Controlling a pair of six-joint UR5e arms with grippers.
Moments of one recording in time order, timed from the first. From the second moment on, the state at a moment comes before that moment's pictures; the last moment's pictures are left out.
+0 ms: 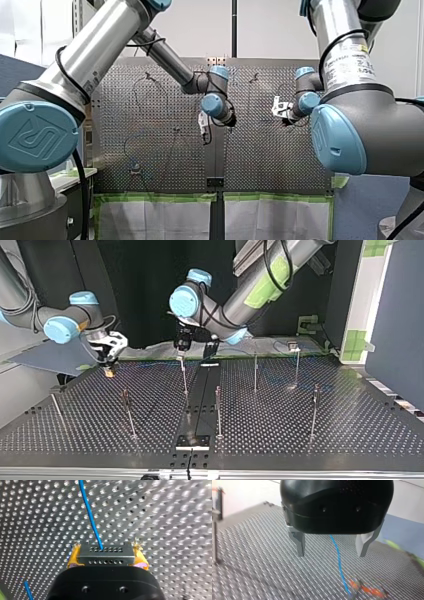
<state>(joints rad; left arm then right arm) -0.65 -2.14 -1.48 -2.85 -1.86 -1.88 1.75 -1.07 1.56 -0.24 1.35 1.71</state>
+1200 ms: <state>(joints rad) -0.75 -2.37 -1.18 -2.93 -2.07 -1.94 1.74 -1.12 1.59 -0.27 1.29 1.73</state>
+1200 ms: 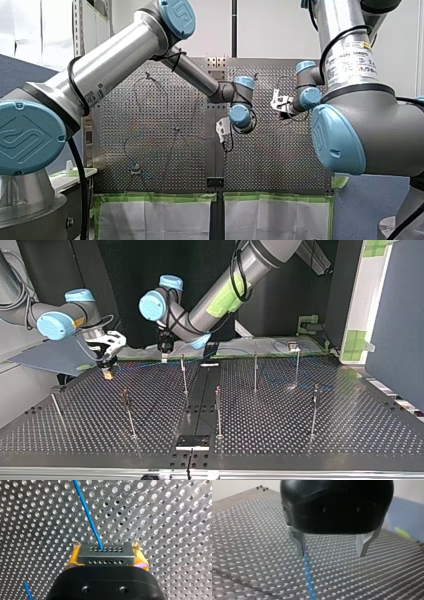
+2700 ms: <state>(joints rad) -0.76 -2.49 -0.87 -3.03 -2.10 -1.93 1.74 -1.12 1.57 -0.28 1.25 1.73</state>
